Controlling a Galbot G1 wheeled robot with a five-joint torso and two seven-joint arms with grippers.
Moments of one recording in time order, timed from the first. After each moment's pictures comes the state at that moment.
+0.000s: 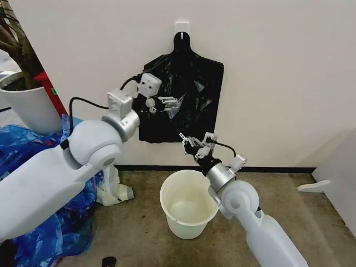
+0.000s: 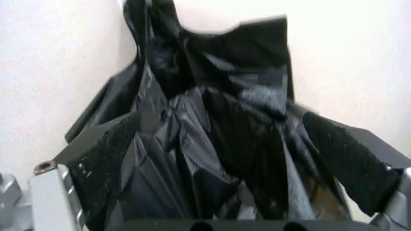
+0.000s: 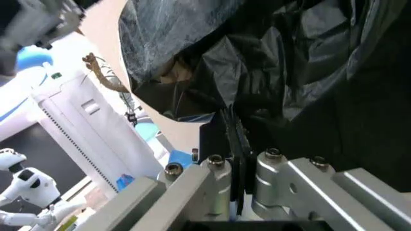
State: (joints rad) left arm 0.28 -0.74 0.20 -2.15 -0.83 0.51 -0.34; right arm -0.99 1.23 0.10 2.03 1.02 -0.16 0.01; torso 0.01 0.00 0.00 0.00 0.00
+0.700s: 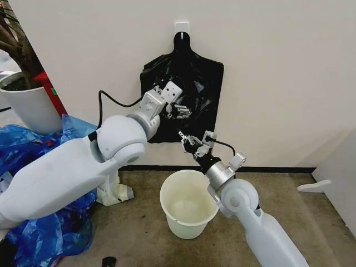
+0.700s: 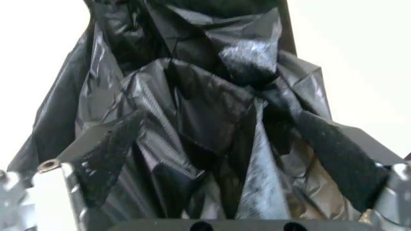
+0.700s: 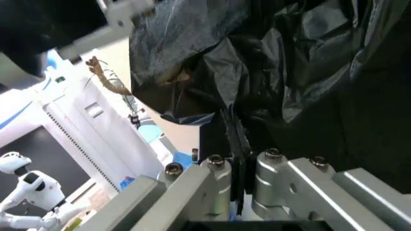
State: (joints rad) left arm 0.12 -0.83 0.39 -2.11 -0.87 0.74 -0.50; right arm -0.99 1.24 0.10 2.03 1.04 -0.16 0.01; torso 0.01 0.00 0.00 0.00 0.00
